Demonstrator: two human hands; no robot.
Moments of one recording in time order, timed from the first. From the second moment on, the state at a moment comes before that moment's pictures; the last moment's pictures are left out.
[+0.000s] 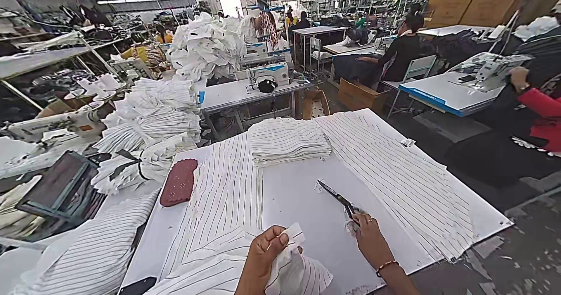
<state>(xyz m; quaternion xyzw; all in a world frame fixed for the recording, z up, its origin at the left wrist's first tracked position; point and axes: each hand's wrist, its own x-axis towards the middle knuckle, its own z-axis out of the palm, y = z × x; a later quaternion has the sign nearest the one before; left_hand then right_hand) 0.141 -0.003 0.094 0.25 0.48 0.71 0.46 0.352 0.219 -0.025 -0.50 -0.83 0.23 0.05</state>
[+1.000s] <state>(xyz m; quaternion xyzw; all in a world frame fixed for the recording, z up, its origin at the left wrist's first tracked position) 0.082 0.005 0.100 0.32 0.58 0.71 0.24 0.328 0.168 0.095 -0.15 -0.80 0.57 -0.11</state>
